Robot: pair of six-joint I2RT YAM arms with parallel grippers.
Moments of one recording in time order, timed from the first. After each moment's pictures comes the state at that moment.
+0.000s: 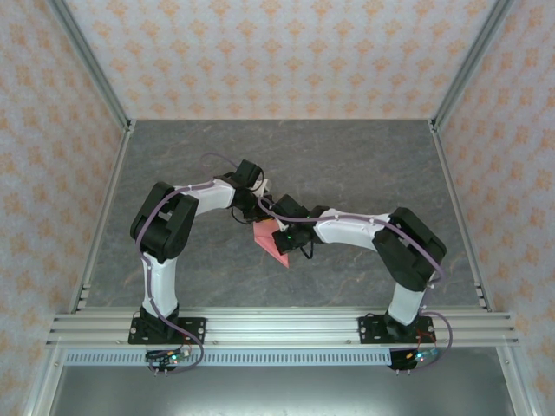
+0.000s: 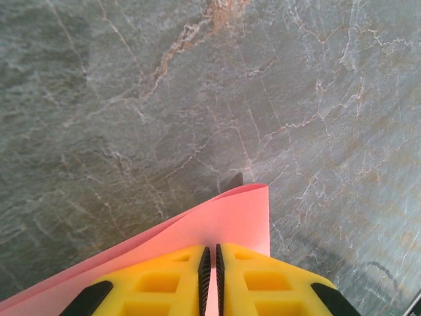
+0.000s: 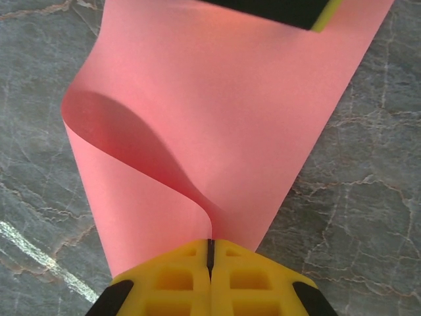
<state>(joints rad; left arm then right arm) -0.42 2.01 1.23 -0.39 0.50 -0.56 0.85 1.78 1.05 -0.42 -0.06 0.34</state>
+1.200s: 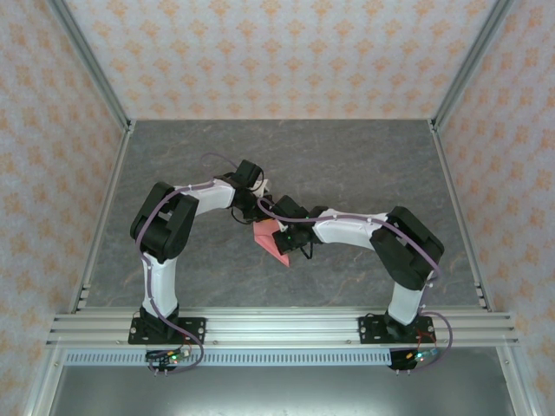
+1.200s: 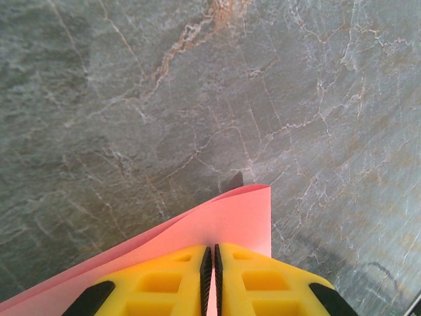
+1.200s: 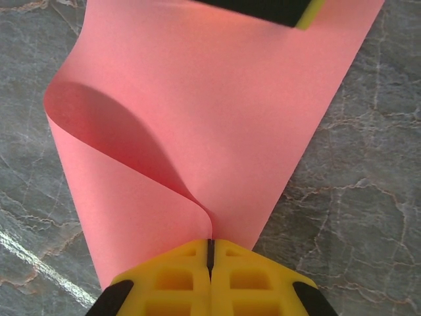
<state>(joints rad) -0.42 2.01 1.23 -0.39 0.50 -0.56 0.85 1.79 1.05 -0.41 -0.04 0.34</state>
